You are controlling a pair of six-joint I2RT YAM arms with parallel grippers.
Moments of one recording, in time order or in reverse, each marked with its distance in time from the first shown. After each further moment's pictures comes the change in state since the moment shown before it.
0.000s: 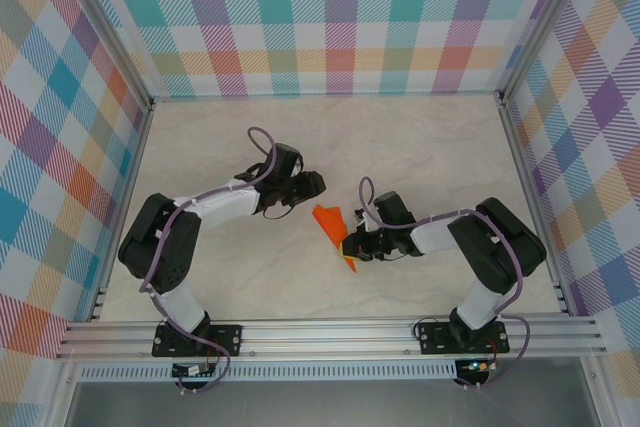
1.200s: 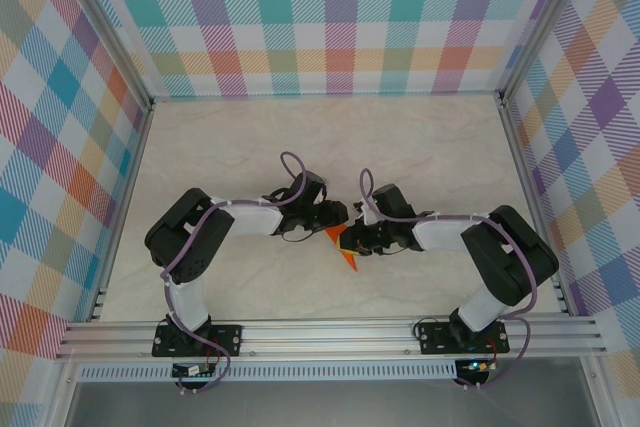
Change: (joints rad) left arm -0.140 0.146 -0.098 0.215 0.065 -0.037; right arm 0.009 -0.080 0.066 -0.146 0.013 0.022
